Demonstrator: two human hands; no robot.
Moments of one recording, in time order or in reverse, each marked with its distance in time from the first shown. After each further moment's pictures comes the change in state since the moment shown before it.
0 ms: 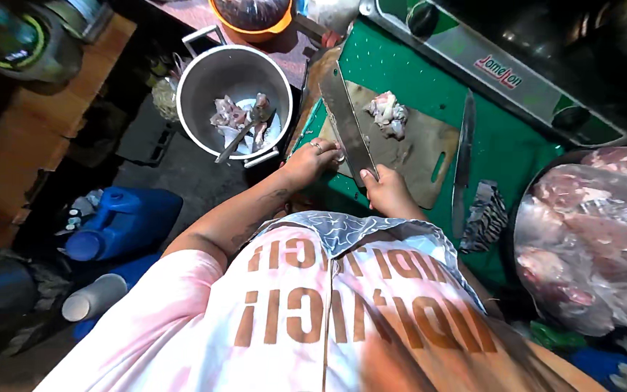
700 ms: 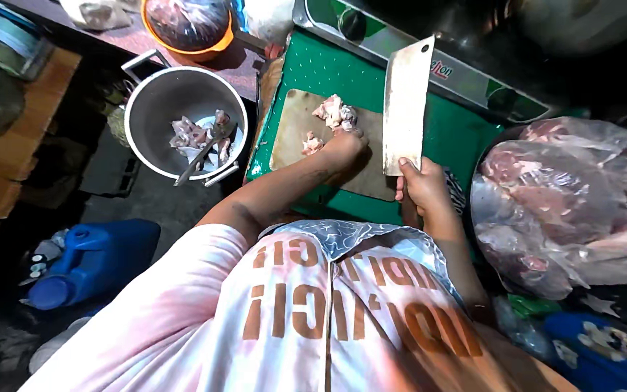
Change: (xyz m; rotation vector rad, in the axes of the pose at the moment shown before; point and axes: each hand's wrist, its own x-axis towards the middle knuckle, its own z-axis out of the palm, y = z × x) left_hand 0.167 0.056 0.084 0.046 -0.467 -0.077; right_hand -0.018 0.076 -0.103 0.500 0.318 0.217
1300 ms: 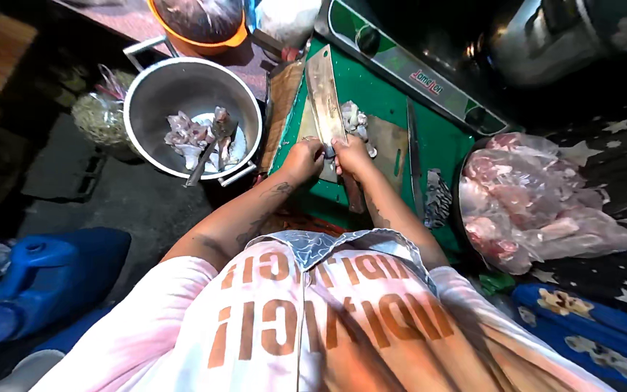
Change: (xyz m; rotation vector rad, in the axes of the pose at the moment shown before) left_hand -0.134 -0.074 -0.003 -0.360 0.445 -0.129; right_hand 0.016 -0.074 0.178 -0.356 -0.137 0.074
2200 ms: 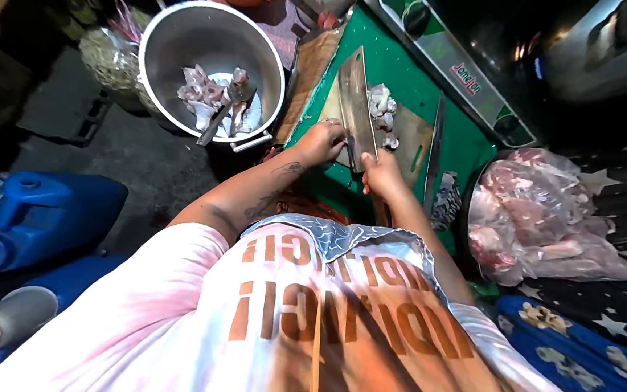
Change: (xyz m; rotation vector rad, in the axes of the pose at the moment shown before) left_hand -0.015 -0.009 0.000 -0.023 0.059 0.200; right_hand -0.062 0.035 -0.004 -0.177 0.020 -0.028
